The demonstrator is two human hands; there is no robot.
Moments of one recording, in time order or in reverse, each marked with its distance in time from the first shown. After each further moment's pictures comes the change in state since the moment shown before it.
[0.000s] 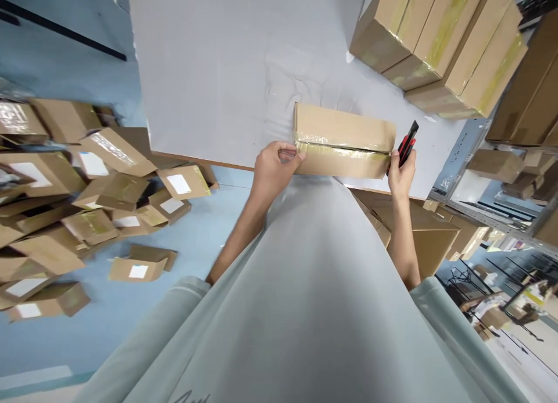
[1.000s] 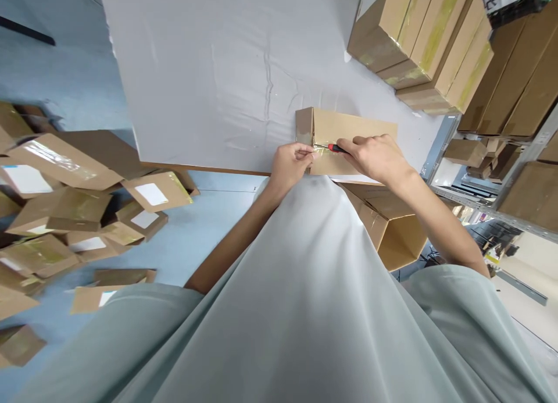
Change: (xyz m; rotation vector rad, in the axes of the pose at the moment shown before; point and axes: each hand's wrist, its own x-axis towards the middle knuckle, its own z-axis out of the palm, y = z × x) left_hand 0.029 -0.010 -0.006 -0.298 -0.274 -0.125; right_hand -0.014 -0.249 -0.026 -0.995 -0.826 -0.692
